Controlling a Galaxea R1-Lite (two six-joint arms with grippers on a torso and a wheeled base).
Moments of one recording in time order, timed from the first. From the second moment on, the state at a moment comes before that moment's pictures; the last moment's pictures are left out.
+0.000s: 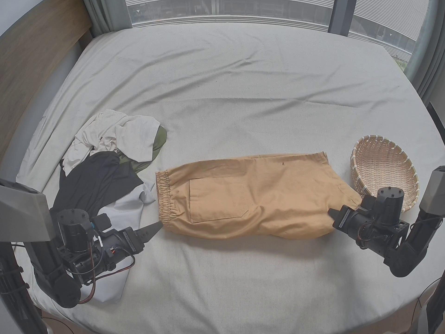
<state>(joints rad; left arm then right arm) -0.27 2.08 -0.20 -1.54 -0.19 -0.58 0.26 2.01 -0.34 -1.30 0.01 0.60</state>
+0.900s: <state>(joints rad) -0.29 2.33 -0.55 -1.54 -0.20 -0.68 0.33 1.74 -0.13 -1.31 0.01 0.59</state>
